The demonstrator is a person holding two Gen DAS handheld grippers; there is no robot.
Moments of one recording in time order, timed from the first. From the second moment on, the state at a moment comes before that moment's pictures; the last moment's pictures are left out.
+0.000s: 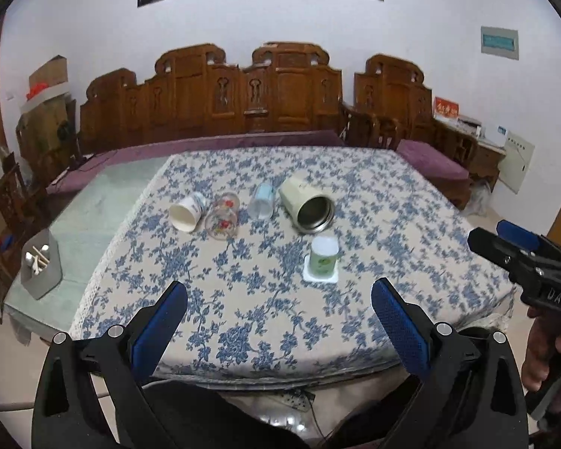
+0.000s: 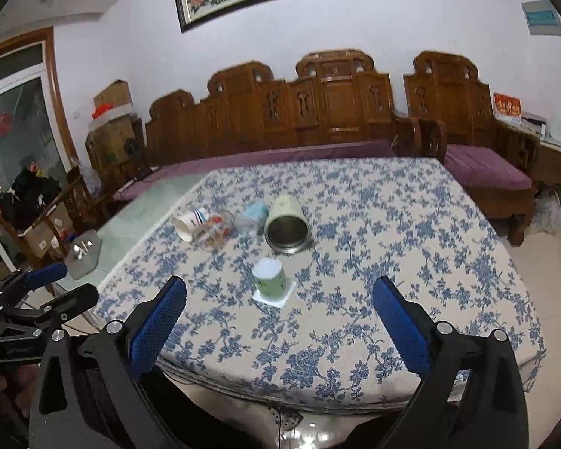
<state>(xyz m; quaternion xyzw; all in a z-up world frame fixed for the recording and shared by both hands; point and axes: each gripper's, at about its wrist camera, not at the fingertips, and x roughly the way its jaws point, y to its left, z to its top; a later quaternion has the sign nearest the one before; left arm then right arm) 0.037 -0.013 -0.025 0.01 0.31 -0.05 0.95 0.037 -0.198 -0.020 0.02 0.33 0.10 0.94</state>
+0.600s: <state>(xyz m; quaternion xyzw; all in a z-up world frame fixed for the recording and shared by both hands) -0.009 -0.022 0.033 0.02 0.22 -0.04 0.98 -0.009 -0.195 0.041 0.01 0.23 0.08 0.97</state>
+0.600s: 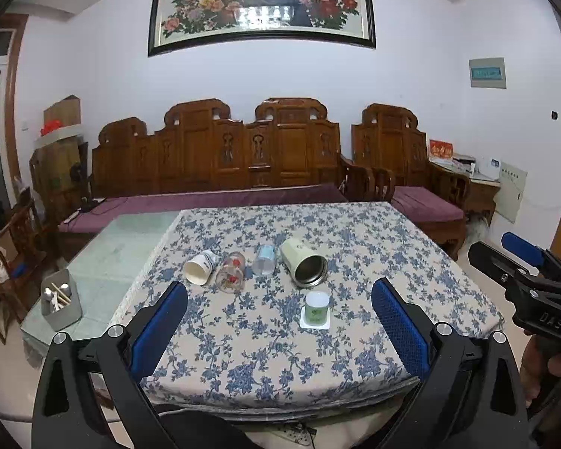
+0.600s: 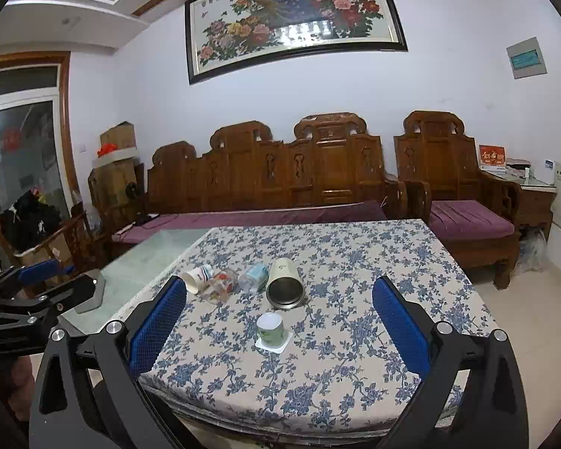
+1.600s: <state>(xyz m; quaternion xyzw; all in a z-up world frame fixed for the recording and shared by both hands) -0.014 -0.019 0.032 0.02 0.21 -0.02 0.98 -0.006 -0.195 0.032 0.01 0.24 0.09 0.97</state>
